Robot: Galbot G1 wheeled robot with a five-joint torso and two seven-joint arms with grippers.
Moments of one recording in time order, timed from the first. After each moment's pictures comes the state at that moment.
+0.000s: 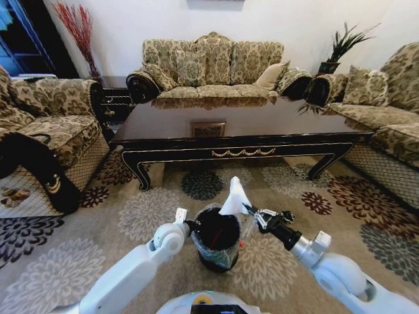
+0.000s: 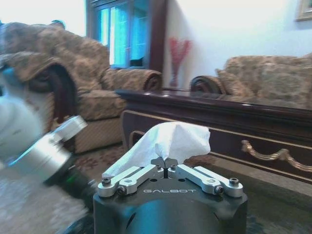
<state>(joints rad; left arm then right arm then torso) 0.83 -1.04 0.26 -1.98 -1.14 0.74 -0.71 -1.81 0.60 0.64 2.25 0.66 0.19 -0.24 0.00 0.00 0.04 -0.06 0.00</state>
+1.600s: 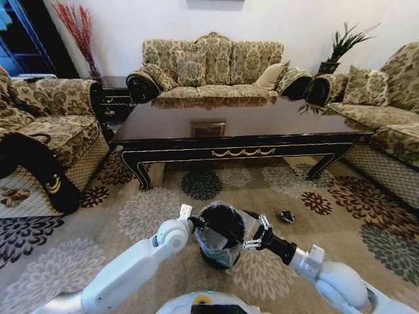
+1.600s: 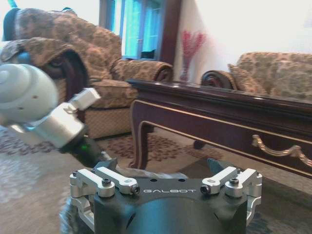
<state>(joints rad) 0.80 -0.98 0.25 -2.02 -1.16 0.74 -0.74 -1.81 0.62 0.62 2.21 0.60 0.21 -0.27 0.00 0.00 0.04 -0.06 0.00</state>
